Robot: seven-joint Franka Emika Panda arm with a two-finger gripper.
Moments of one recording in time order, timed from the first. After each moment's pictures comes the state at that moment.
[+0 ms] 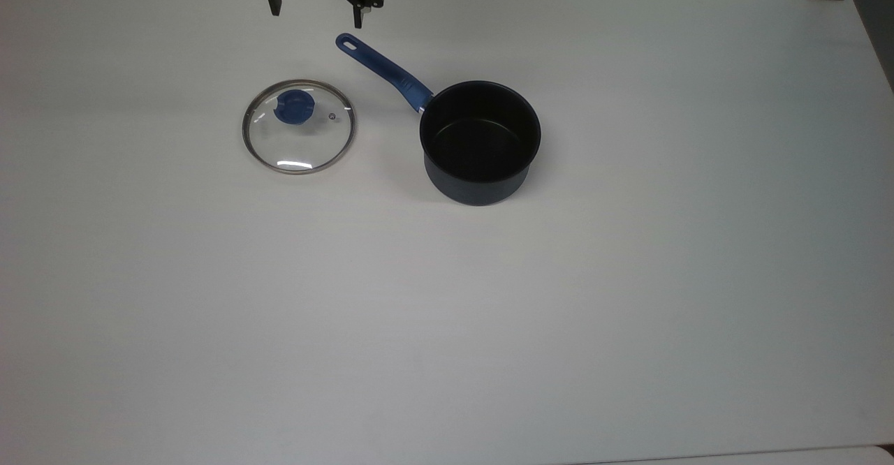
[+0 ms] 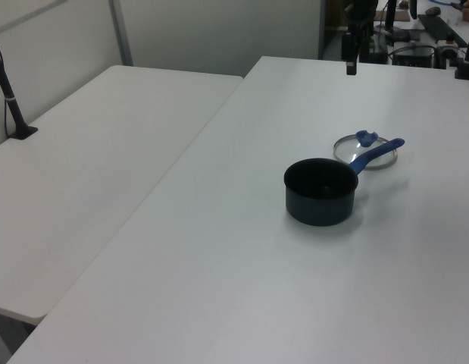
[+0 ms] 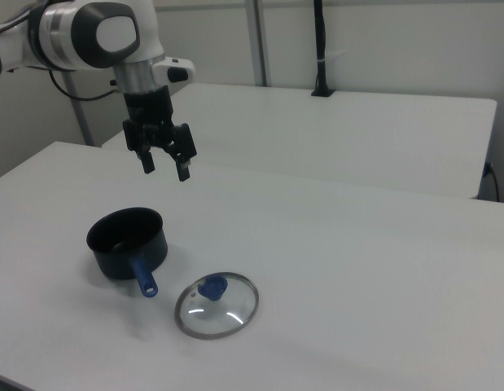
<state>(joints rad) 0.09 0.04 -0.11 -1.64 -0.08 1.62 0.07</state>
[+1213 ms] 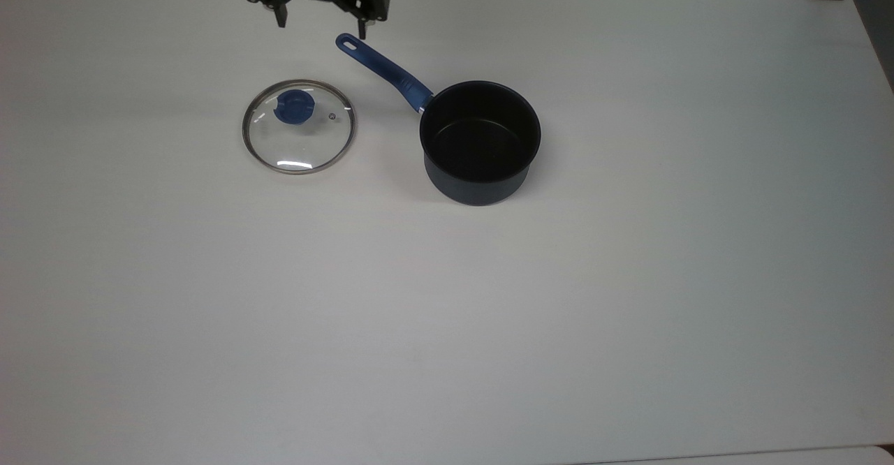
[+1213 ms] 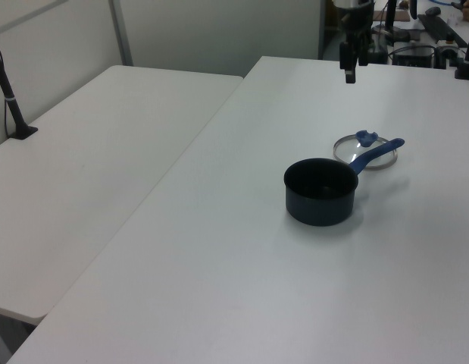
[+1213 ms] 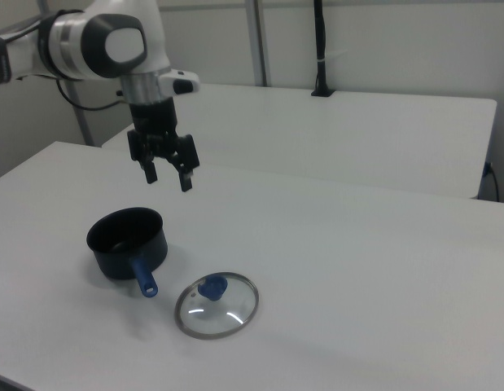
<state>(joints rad) 0.05 0.07 -0.08 -1.66 -0.08 1.62 0.07</state>
